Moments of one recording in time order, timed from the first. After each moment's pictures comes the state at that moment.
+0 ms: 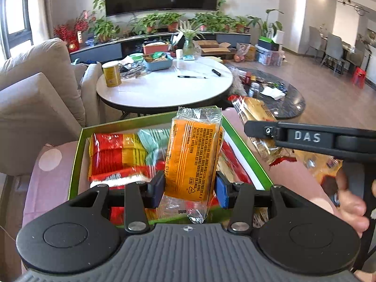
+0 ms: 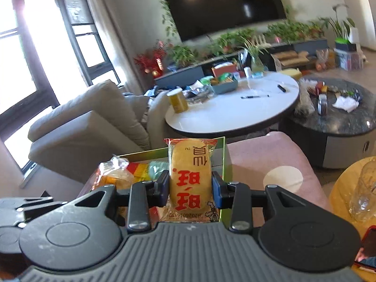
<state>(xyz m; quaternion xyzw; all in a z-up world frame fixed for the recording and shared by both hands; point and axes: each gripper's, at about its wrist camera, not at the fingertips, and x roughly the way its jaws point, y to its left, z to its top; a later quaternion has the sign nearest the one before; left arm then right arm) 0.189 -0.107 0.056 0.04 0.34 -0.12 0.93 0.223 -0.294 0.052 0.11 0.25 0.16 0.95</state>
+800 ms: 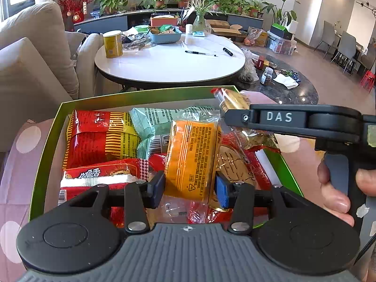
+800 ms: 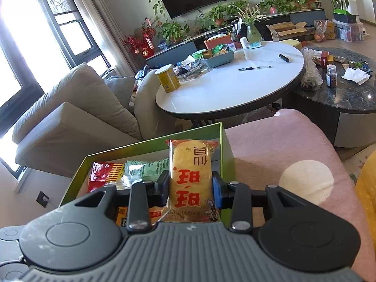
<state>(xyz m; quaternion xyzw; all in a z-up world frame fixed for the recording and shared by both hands) 0.246 -0.111 0.012 0.01 0.40 -0.10 0.91 0.282 -0.286 0.021 0.13 0.31 0.15 0.93</state>
